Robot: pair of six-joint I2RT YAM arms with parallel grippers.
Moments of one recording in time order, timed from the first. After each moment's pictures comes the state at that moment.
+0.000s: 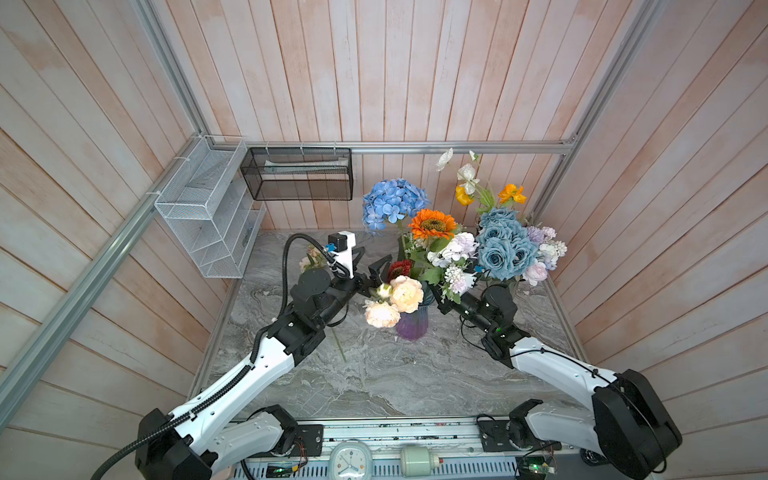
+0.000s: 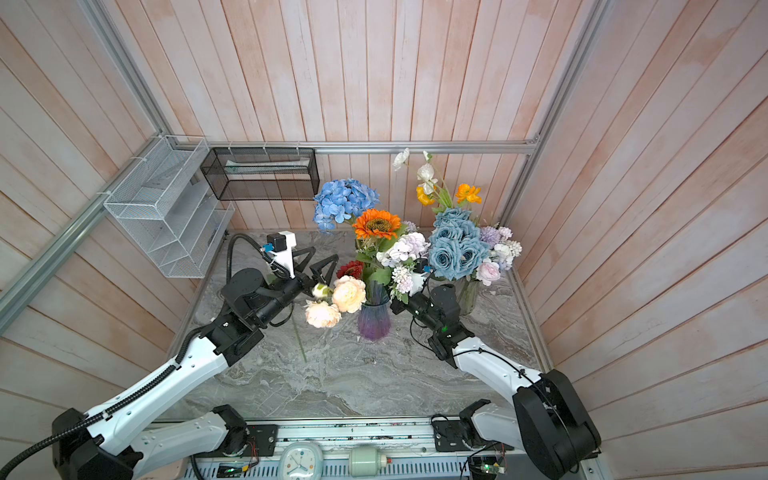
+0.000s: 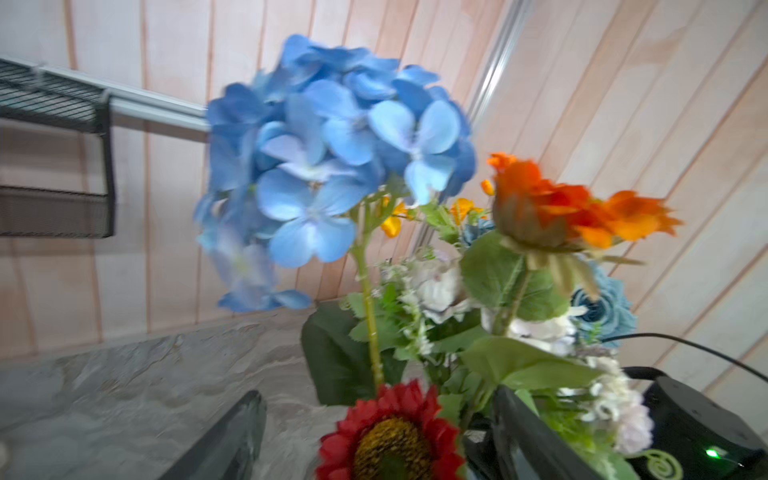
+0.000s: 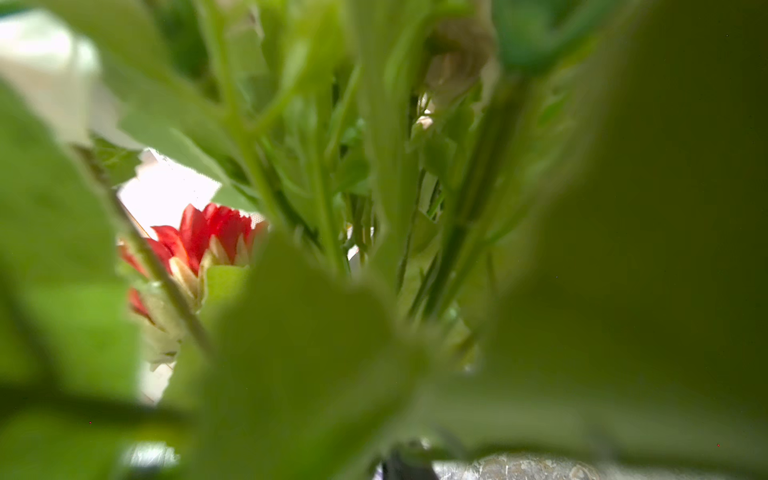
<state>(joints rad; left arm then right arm) -0.62 1.07 0.90 0.20 -0.01 -0.31 0.51 1.22 0.54 0.69 -0.32 0.42</state>
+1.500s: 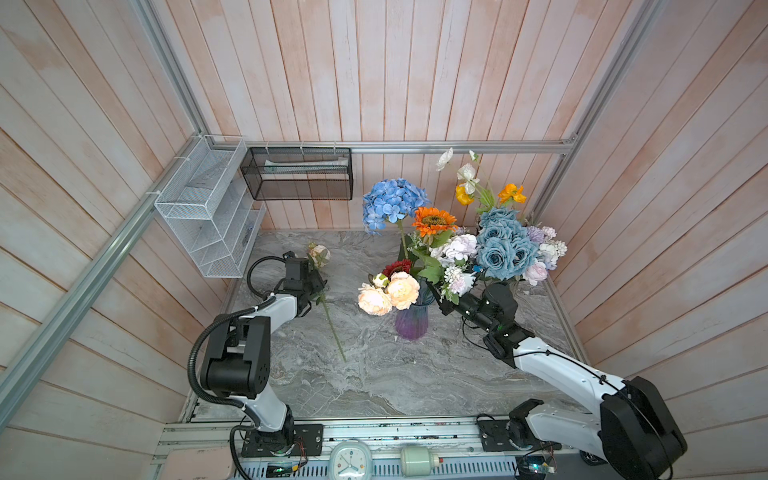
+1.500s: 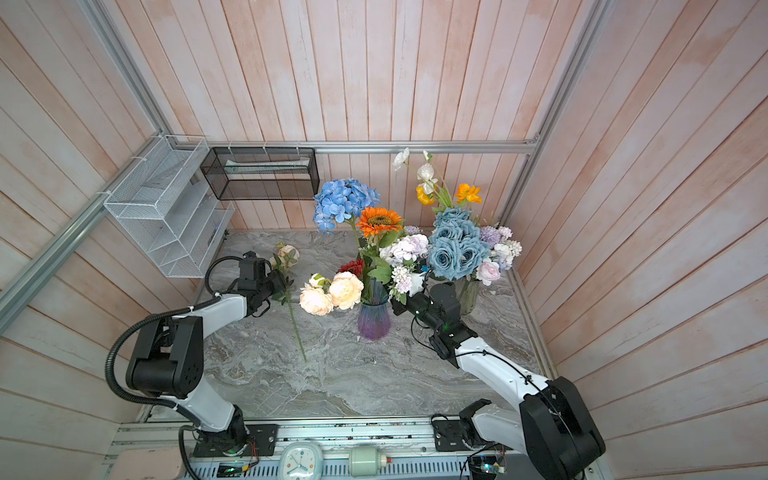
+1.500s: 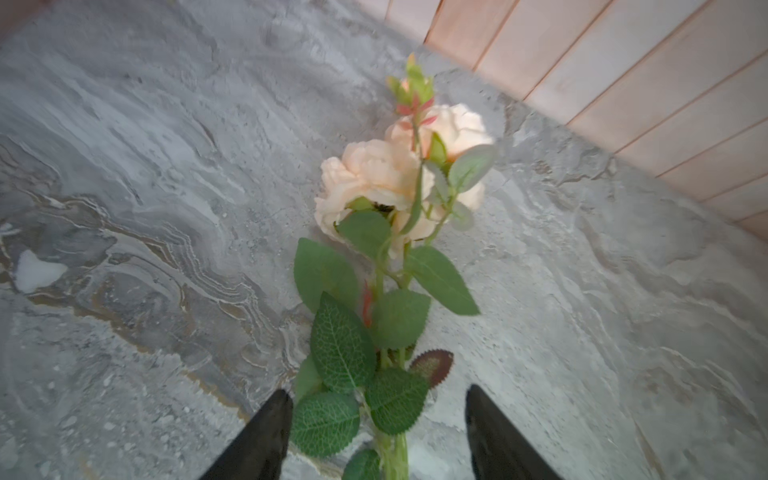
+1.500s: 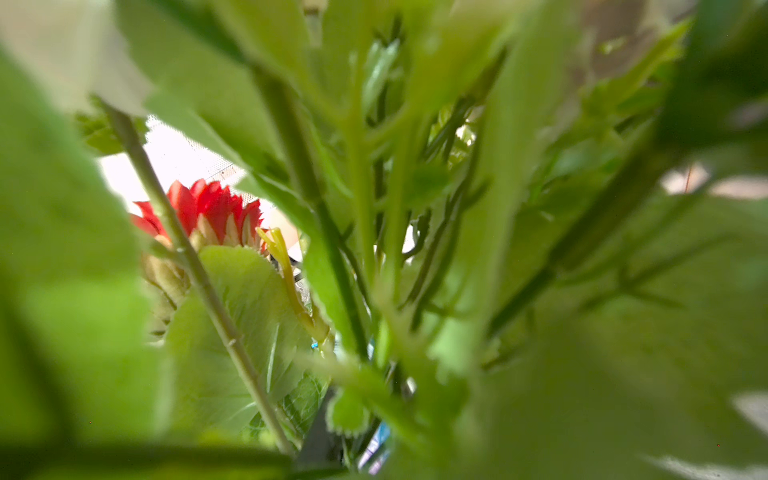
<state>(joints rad) -0.06 1.72 0.96 0.02 -0.08 -0.45 0.51 1.18 0.56 0.55 -0.31 0.35</state>
